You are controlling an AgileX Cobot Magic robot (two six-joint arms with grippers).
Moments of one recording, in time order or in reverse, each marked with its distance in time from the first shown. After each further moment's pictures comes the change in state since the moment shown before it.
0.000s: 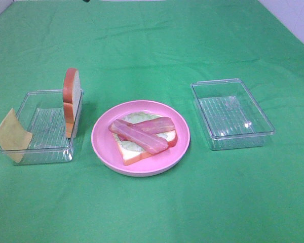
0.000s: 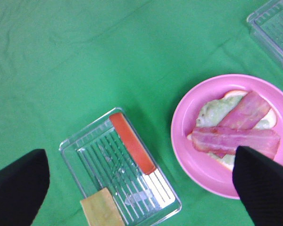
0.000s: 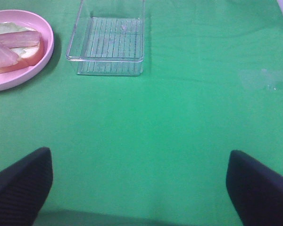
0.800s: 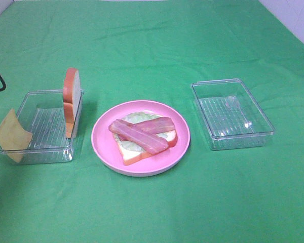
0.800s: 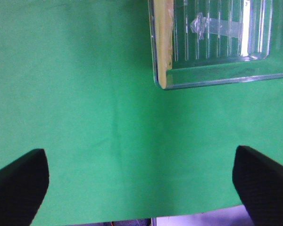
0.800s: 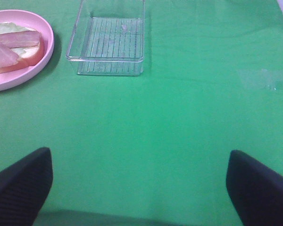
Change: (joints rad) left arm 0.468 -0.124 0.717 -0.197 -0.071 -0.008; right arm 0.000 0.000 0.000 0.000 0.000 0.000
